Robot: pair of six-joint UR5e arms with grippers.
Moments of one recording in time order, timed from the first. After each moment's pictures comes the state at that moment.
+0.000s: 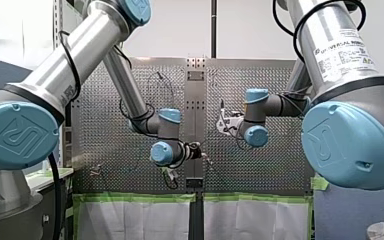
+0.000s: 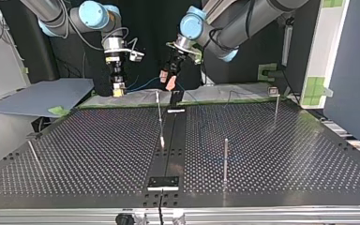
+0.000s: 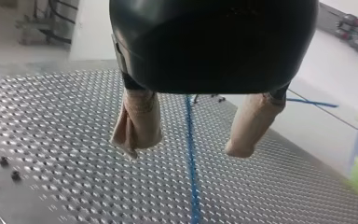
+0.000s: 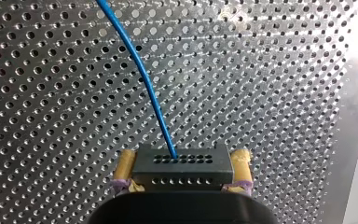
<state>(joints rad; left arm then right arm) -0.61 -2.20 -1.94 -2.22 -1.68 -2.28 2.08 -1.11 1.98 -1.08 1.60 1.59</state>
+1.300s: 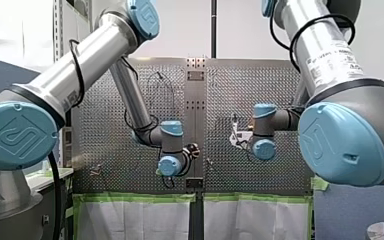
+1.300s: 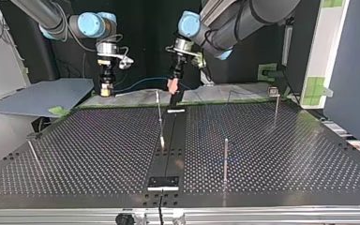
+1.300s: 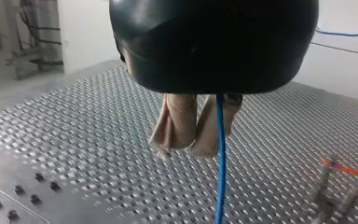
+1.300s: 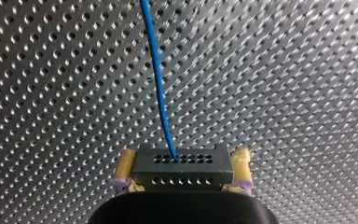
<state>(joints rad) -0.63 -2.32 -1.91 -1.98 -1.87 -2.03 1.99 -0.98 1.97 -1.12 1.69 1.60</state>
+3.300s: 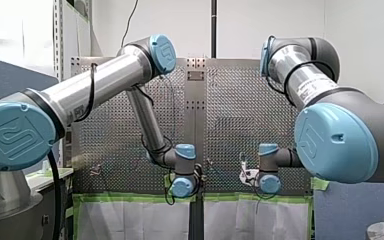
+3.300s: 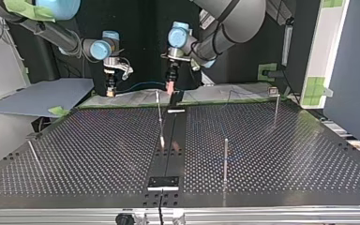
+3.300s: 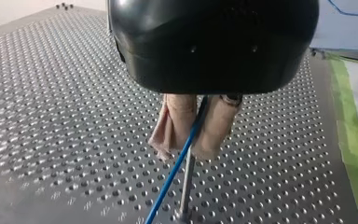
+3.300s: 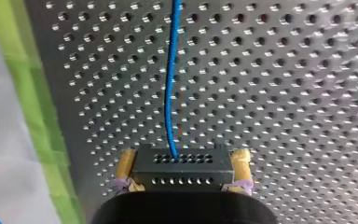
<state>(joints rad) -0.66 -2.57 -1.65 -2.05 -1.97 -1.85 1.90 -0.55 1.66 -1.00 1.67 1.58</state>
